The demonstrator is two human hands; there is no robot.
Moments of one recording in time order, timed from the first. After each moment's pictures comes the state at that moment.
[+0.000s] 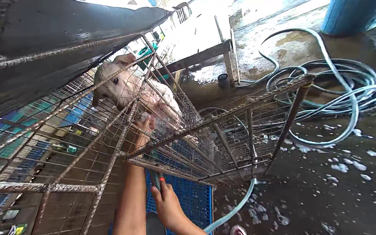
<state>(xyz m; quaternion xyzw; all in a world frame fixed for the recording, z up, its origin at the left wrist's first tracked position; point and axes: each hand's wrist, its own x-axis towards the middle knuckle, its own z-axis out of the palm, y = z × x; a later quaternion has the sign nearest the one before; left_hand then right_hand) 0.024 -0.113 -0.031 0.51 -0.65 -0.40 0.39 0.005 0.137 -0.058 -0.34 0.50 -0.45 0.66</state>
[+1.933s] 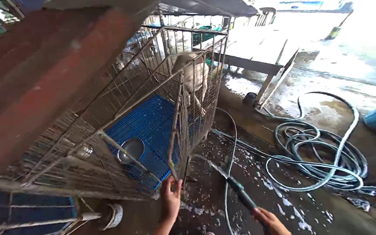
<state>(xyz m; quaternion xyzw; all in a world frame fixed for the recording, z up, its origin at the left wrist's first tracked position) 0.053 0.441 -0.162 0.67 -0.55 -0.13 0.48 -0.299 0.476 -0.187 -0.40 0.66 -0.18 0.61</state>
